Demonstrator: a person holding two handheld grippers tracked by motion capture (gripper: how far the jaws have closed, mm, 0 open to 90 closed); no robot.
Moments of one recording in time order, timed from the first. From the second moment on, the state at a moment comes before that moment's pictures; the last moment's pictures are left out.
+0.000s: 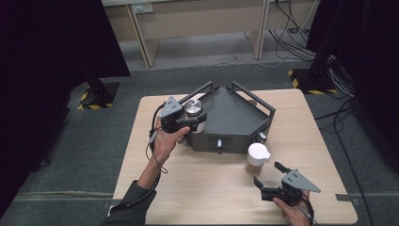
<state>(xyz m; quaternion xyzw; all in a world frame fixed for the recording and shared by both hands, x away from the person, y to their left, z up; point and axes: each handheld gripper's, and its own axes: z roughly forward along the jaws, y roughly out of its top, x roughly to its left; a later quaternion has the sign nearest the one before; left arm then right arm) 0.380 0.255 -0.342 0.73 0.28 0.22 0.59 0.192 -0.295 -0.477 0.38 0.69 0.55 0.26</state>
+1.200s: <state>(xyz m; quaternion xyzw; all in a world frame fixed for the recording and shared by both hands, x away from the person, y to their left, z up) 0.416 0.239 -0.369 0.71 0.32 0.25 0.58 0.192 -0.295 -0.478 0.38 0.69 0.55 0.26</state>
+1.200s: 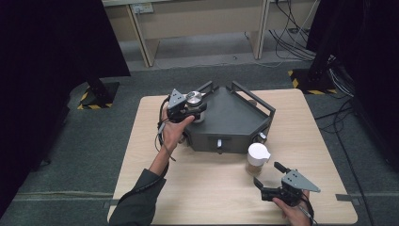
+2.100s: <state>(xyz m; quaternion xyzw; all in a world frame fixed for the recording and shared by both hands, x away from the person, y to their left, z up) 0.420 0.237 -0.384 0.70 0.32 0.26 0.58 0.192 -0.296 -0.477 0.38 0.69 0.56 0.26</state>
